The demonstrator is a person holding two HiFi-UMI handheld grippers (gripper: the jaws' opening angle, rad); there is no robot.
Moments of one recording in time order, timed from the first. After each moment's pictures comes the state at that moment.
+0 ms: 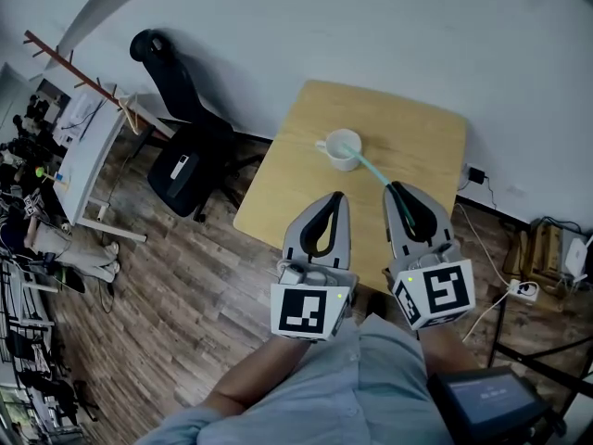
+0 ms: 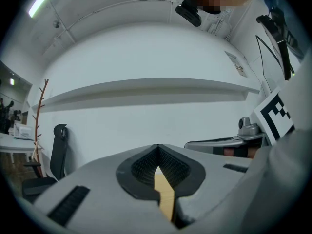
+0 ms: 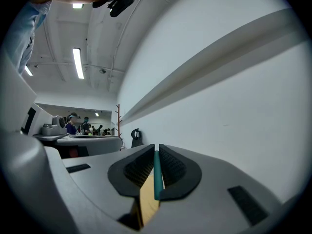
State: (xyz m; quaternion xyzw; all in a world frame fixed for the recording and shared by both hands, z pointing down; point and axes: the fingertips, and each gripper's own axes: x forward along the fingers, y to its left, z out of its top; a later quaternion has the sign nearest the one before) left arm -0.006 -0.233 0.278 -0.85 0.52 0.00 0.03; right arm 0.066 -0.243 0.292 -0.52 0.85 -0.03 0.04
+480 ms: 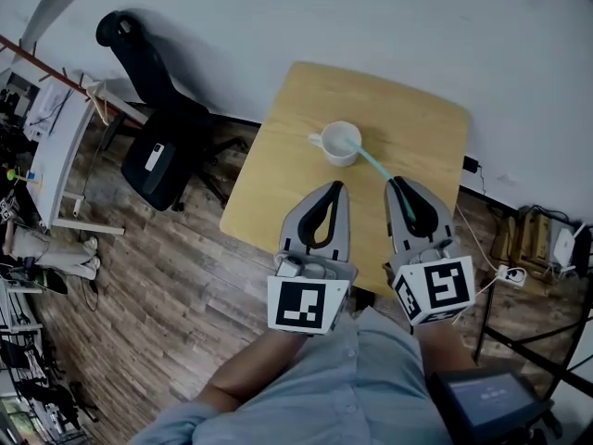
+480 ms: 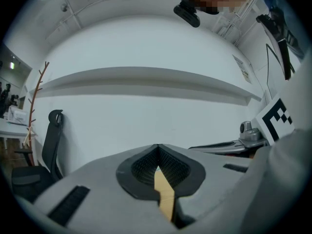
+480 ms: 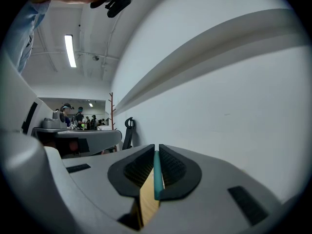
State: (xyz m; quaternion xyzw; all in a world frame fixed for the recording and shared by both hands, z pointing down) left arm -0.033 -0.299 0.307 -0.86 0.50 0.00 -0.02; right arm 0.042 -0.303 0.329 -0.55 0.83 -0.06 -0.02
